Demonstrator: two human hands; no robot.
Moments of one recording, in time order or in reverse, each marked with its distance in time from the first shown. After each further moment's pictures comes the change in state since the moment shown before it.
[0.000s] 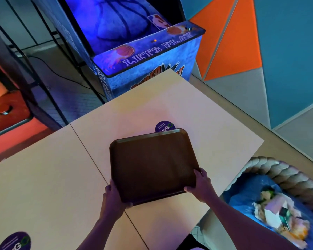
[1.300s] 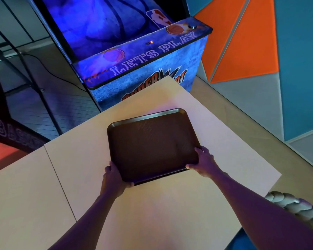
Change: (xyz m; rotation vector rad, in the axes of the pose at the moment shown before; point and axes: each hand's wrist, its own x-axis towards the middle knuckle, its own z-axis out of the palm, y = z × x) left_hand 0.193 0.160 -0.010 -0.002 0.015 -0.056; right_hand 0.234 -0.033 -0.143 -0.012 0.004 -0.093
